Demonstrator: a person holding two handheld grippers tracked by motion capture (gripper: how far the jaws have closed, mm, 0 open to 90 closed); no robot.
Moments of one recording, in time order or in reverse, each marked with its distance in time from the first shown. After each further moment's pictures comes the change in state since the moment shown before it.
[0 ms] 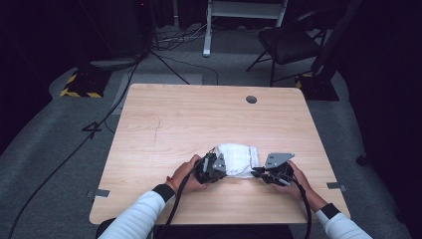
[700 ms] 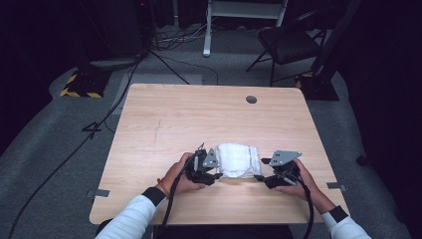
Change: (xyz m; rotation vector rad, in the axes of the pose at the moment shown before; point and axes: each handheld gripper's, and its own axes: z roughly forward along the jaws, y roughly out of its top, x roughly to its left) left arm -0.006 -0.007 -0.038 -0.083 0.141 -0.110; right arm 0.003 0.008 -0.025 -0.006 -0.073 0.031
